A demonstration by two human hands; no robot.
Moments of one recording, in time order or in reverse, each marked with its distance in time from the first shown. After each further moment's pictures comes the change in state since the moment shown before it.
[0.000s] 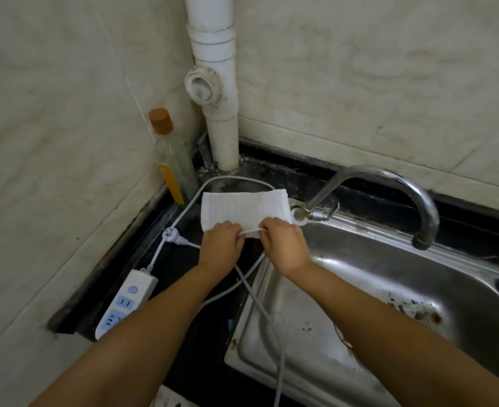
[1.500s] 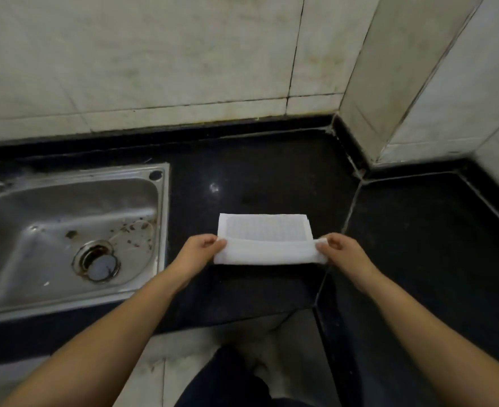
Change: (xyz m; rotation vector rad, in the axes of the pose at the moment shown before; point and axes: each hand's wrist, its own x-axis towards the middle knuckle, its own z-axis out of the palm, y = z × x) left_hand -0.283 0.564 0.222 -0.762 -0.609 0.027; right_hand -0.656 0.472 -0.274 0.781 0.327 0.887
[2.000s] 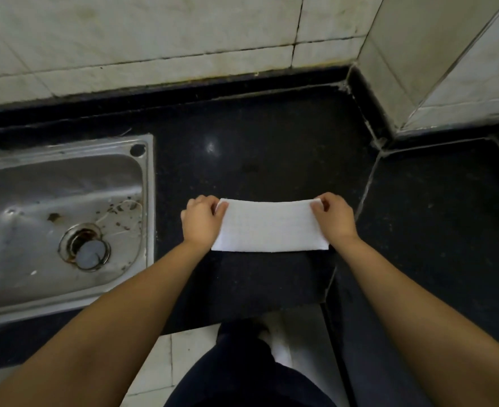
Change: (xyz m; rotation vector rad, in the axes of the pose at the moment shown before) left_hand 0.079 -0.004 0.023 0.618 0.341 0.124; right_hand 0.081 -0.007 0.035 -0.390 0.242 0.052
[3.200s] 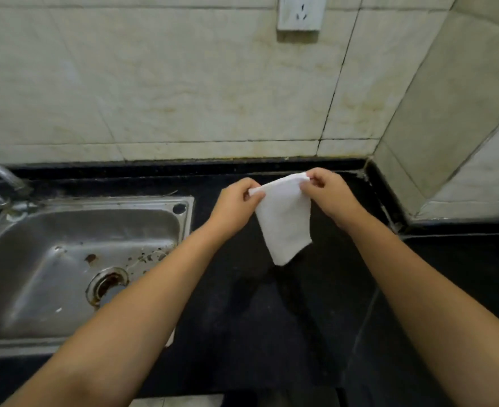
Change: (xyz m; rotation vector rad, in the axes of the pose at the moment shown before) left_hand 0.050 0.097 -0.124 -0.323 0.027 0.245; right_hand 0.027 -0.174 -0.074 0.264 -0.142 -0.512
